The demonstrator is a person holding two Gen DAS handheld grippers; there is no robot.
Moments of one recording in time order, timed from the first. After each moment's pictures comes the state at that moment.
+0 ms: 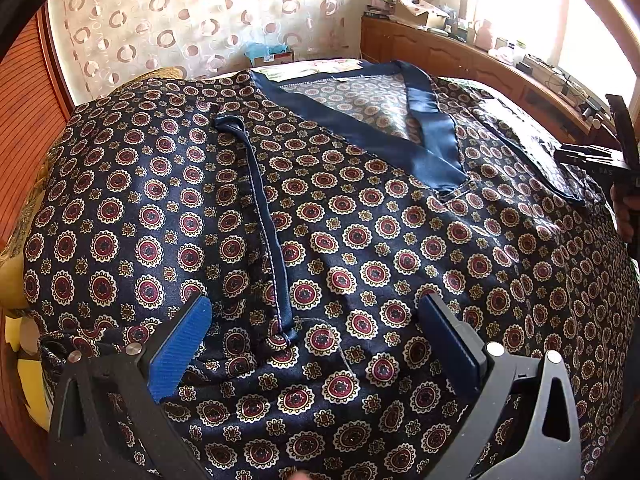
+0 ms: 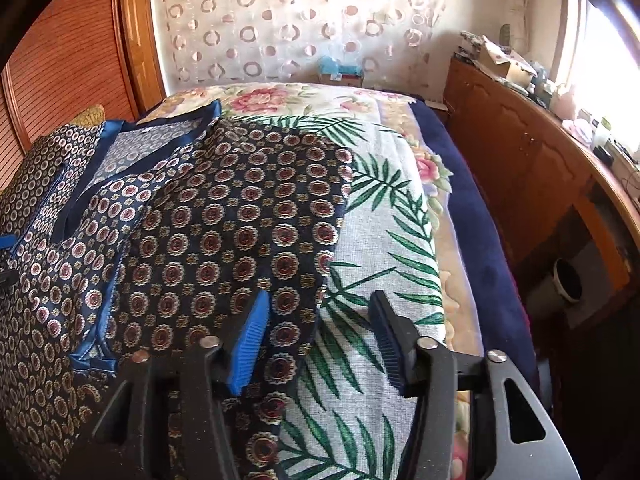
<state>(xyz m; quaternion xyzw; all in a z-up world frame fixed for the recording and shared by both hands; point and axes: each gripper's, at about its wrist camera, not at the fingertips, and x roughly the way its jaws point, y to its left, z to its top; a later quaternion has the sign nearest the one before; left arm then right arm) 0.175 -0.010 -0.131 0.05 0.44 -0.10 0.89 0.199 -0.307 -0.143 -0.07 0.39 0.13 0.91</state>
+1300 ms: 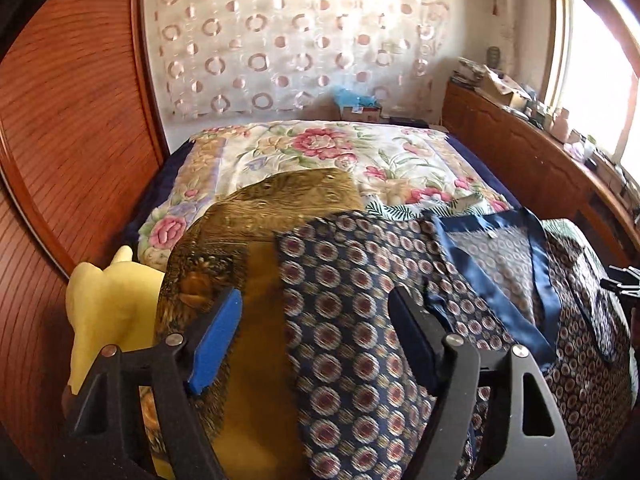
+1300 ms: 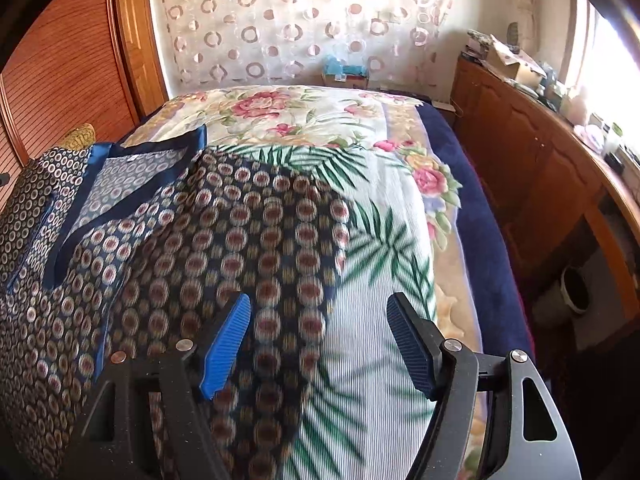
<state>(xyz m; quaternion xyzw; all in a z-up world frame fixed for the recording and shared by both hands) 0.264 0.135 -0.047 -0.03 0.37 0.02 0.93 0.256 -0.299 -0.129 -0.07 0.40 0.15 0.90</state>
